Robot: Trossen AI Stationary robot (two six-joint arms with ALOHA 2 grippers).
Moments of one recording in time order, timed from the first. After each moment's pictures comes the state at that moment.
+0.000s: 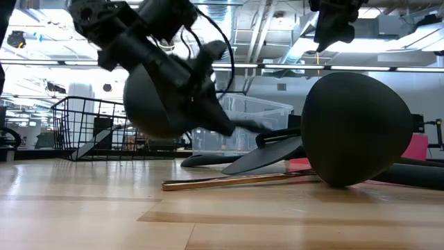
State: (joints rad) left arm -0.15 1.77 0.80 0.37 -0.23 -0.90; right arm -0.39 1.14 1.31 -1.09 -0.05 0.14
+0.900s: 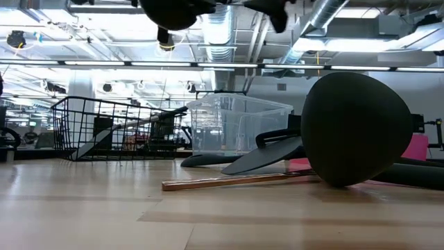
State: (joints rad) left arm -0.11 1.26 0.75 0.53 -0.48 -0.44; right arm -0.24 1.28 1.10 0.04 -0.31 0.39
